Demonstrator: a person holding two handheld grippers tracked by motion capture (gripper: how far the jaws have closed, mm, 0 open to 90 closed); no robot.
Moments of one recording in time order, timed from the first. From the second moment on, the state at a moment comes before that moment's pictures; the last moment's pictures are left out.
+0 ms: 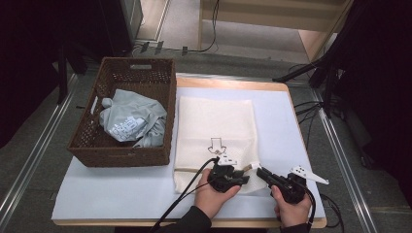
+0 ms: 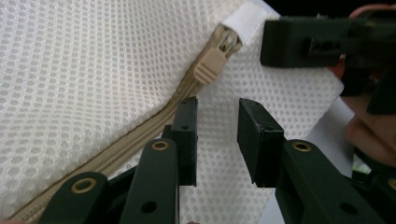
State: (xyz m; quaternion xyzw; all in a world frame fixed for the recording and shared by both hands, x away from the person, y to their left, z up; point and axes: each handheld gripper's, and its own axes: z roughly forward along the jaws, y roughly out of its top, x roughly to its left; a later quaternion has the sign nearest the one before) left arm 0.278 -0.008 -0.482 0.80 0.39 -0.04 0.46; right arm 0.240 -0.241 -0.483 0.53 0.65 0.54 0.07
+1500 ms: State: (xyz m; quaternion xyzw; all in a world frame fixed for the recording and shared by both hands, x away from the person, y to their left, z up) left arm 0.281 -0.009 -0.472 0.77 0.40 -0.04 0.49; right arm 0.243 -0.236 -0.484 0.53 0.65 0.54 0.09
